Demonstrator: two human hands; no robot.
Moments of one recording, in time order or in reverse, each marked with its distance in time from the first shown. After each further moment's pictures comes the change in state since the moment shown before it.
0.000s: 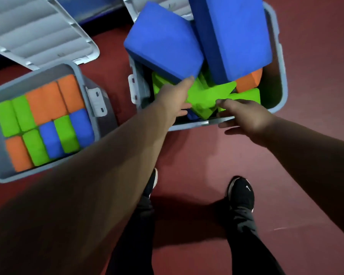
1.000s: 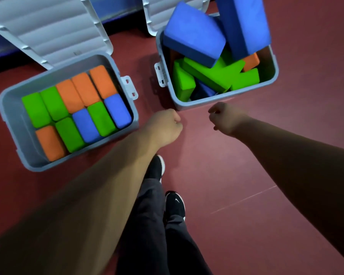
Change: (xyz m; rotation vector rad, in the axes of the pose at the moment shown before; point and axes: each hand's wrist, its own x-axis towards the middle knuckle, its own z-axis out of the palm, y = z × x) left_hand -0.156 -0.113 -0.225 0.931 -0.164 0.431; right_hand -0.143 0.017 0.201 -0.746 0.247 -0.113
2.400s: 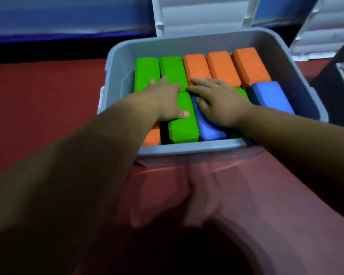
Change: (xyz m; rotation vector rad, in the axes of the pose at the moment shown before) left_hand 0.096 -0.493 -0.090 0.472 0.393 -0.172; right_hand 0.192 -0.334 0.389 -0.524 0.413 -1.121
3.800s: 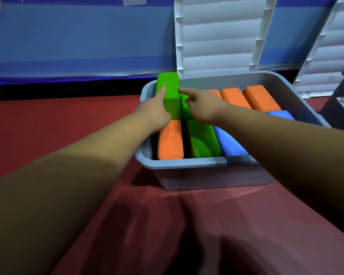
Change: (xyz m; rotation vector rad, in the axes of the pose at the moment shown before) left_hand -0.047 -0.080 -0.019 -0.347 0.353 -0.142; right_hand 0.074 -0.086 -0.034 0.325 0.050 0.231
